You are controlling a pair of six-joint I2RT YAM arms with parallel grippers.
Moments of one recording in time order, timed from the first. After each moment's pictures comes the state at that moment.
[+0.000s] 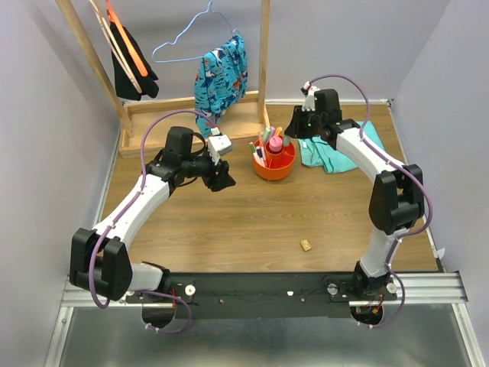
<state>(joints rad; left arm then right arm) -0.33 1.32 1.01 -0.35 0.77 0.35 0.30 1.86 1.52 -0.28 -0.25 0.20</state>
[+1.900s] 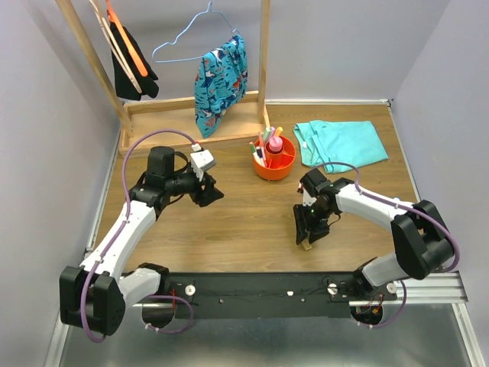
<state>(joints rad) -0.24 1.09 0.79 -0.31 0.80 0.32 0.55 1.47 0.80 -0.77 -0.29 0.39</state>
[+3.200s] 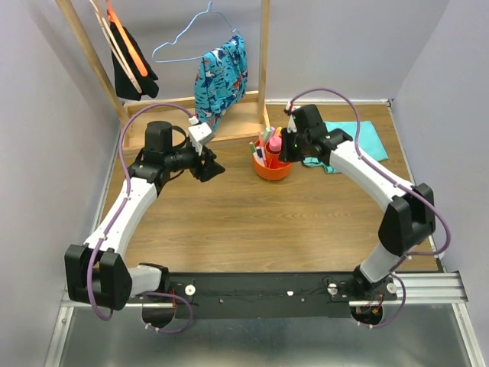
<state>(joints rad) -0.20 1.23 1.00 -0.29 0.82 0.30 0.53 1.64 1.41 -0.60 -0.04 0.27</state>
